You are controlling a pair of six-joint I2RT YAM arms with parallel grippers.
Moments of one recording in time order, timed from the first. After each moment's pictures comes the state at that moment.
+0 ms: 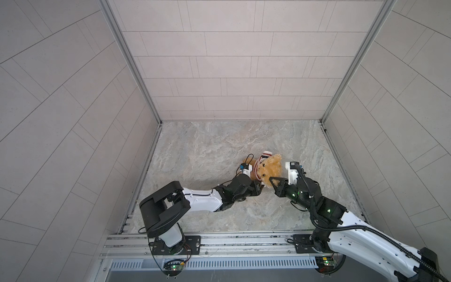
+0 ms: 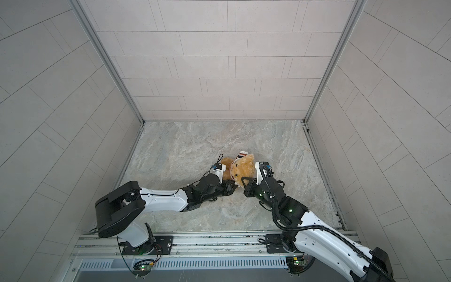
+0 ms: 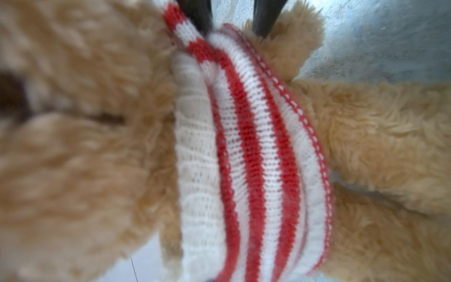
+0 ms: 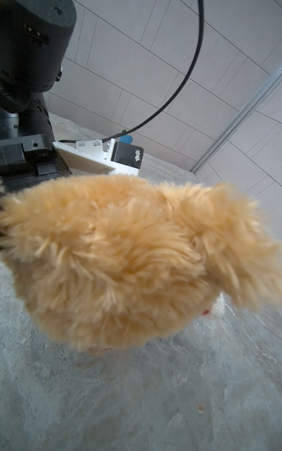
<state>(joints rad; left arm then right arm) -1.00 1.62 0.69 0.47 -0.02 -1.00 0.76 0.66 0.45 -0.16 0.11 0.80</state>
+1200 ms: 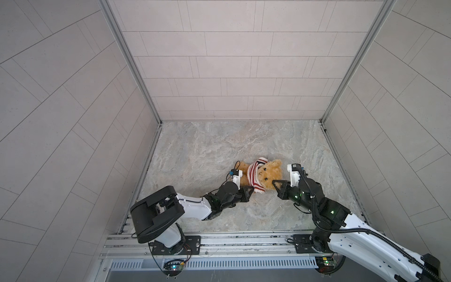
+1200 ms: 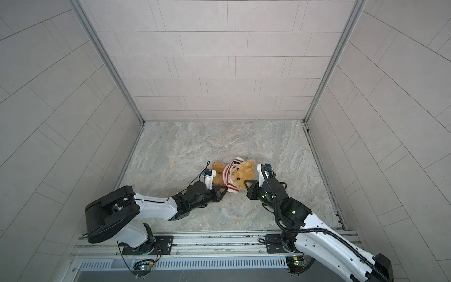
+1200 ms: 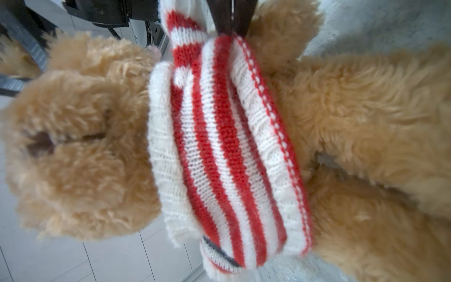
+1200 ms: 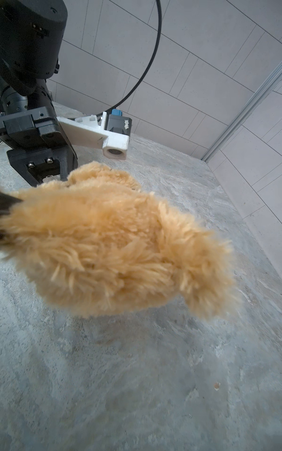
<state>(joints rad) -0.99 1.51 0.43 0.67 0.01 -0.96 0.72 0.61 0.45 -0.27 0.07 0.79</state>
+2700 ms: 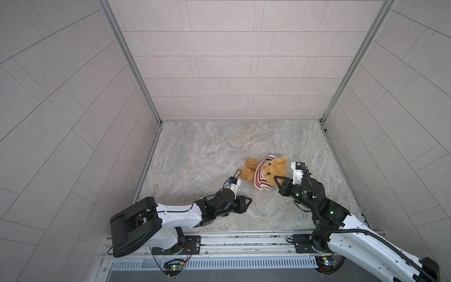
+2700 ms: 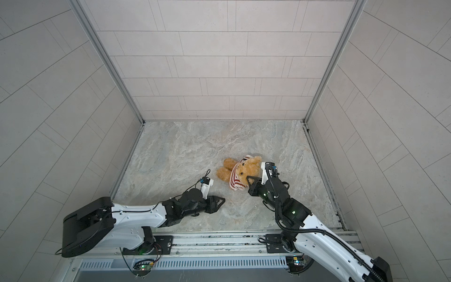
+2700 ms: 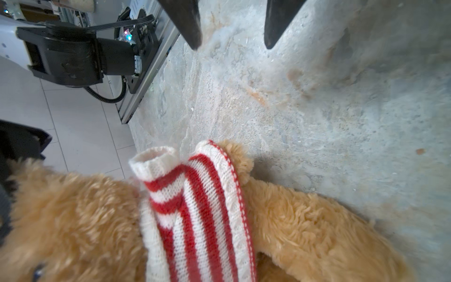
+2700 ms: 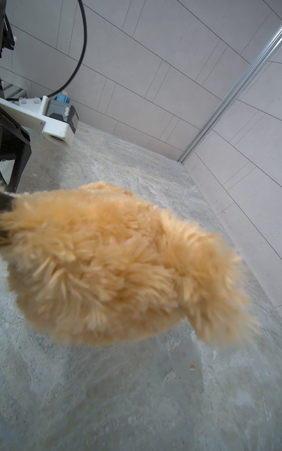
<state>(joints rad) -1.04 1.34 0.37 0.44 0.02 -0.90 0.67 0.60 0.40 -0.16 0.10 0.79</state>
